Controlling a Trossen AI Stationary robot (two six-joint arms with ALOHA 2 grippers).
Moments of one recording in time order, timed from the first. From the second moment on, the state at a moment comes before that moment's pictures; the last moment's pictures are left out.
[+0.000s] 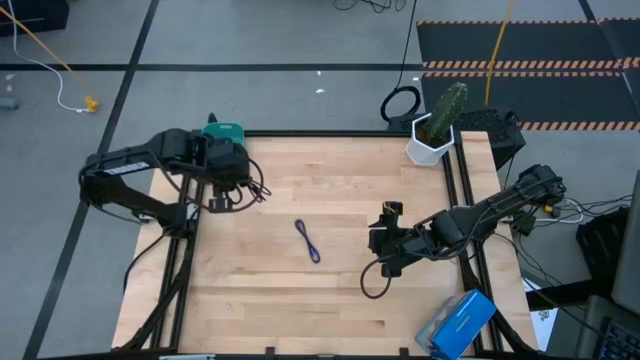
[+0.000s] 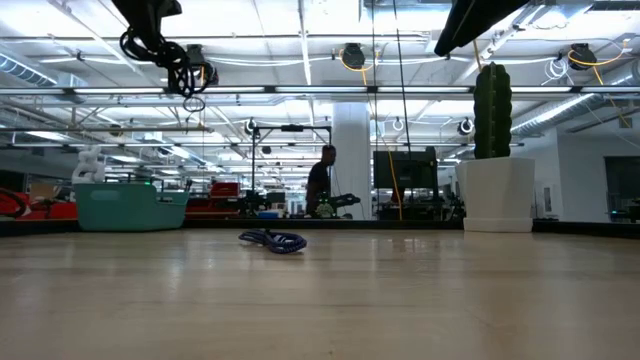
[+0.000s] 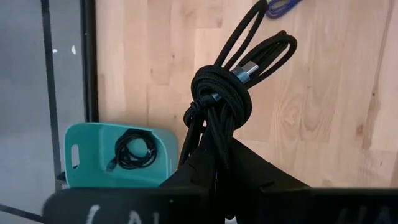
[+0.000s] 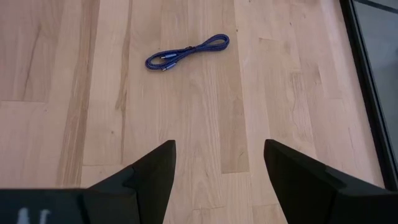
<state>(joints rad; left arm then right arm) 0.11 1.28 1.55 -1.57 -0.20 0.10 0.43 1.40 1.22 -0.89 0.47 0.27</state>
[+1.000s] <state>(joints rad) 0.54 1.26 1.55 -1.49 -0.17 0.27 0.43 1.40 1.22 -0.89 0.47 0.27</state>
